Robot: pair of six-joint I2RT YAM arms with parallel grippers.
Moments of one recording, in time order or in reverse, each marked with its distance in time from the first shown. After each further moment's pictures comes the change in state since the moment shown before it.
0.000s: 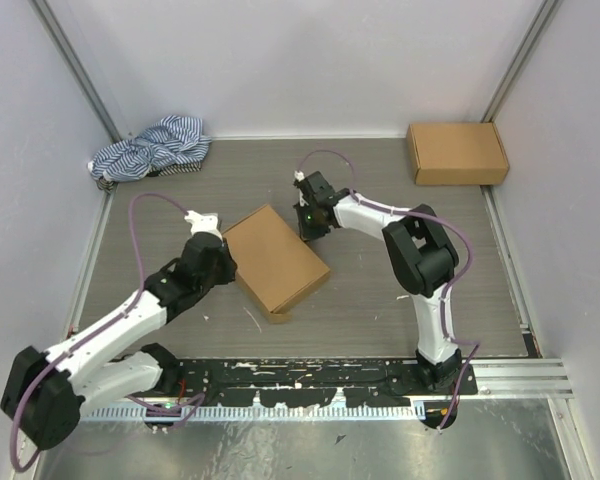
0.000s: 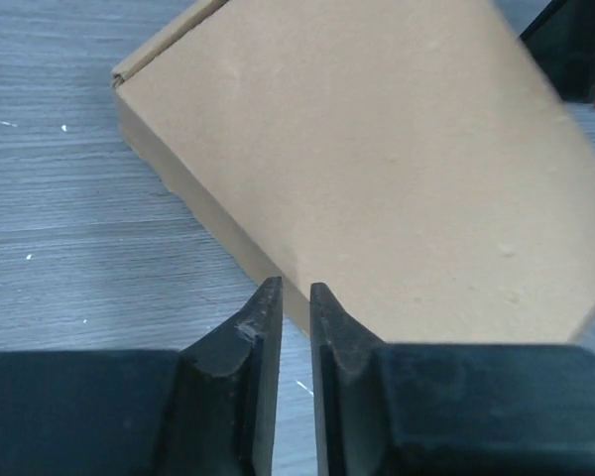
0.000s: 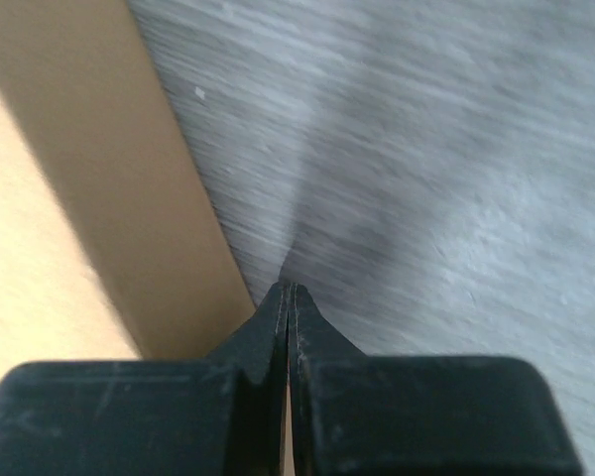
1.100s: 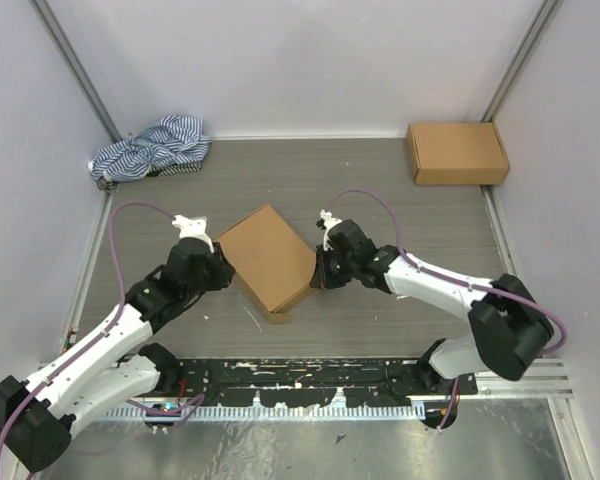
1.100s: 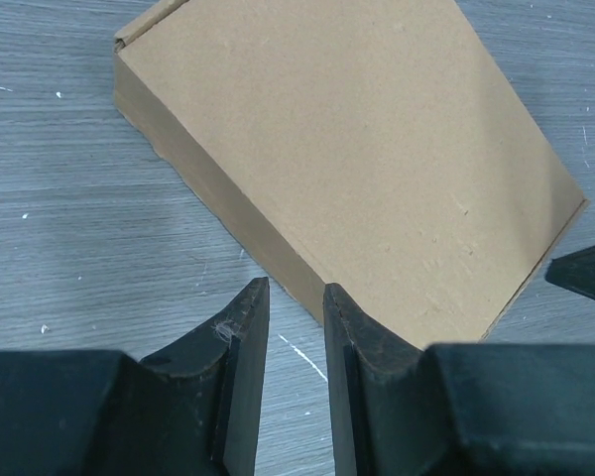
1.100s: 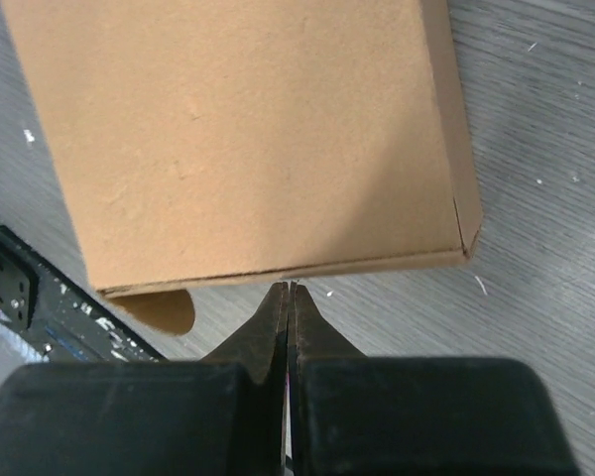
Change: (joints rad) left arm -0.001 -0.197 0.022 -0.161 0.056 -0.043; right arm 0.139 -0.732 -0.715 0.174 -0.090 0.206
